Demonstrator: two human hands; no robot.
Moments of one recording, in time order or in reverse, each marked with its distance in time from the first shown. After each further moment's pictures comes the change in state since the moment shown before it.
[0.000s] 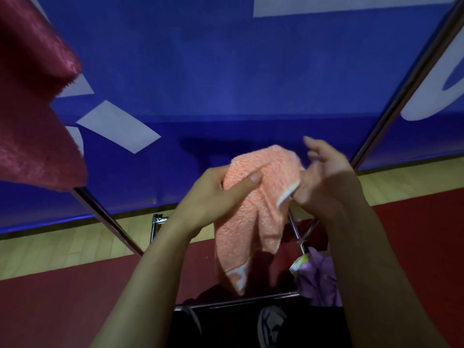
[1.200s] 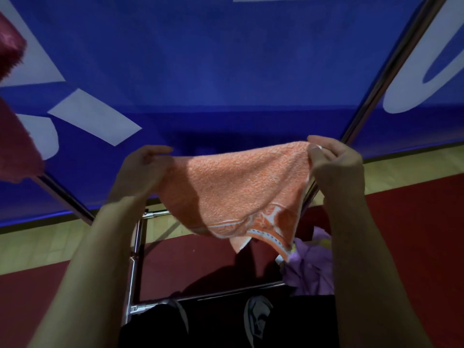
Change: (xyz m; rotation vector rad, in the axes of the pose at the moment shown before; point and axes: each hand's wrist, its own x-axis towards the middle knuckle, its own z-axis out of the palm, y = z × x) left_hand 0.018 -0.036 -0.054 -0.085 0.457 -0.197; right_hand 0.001 -0.020 -0.065 -0.921 0.464 -0.693
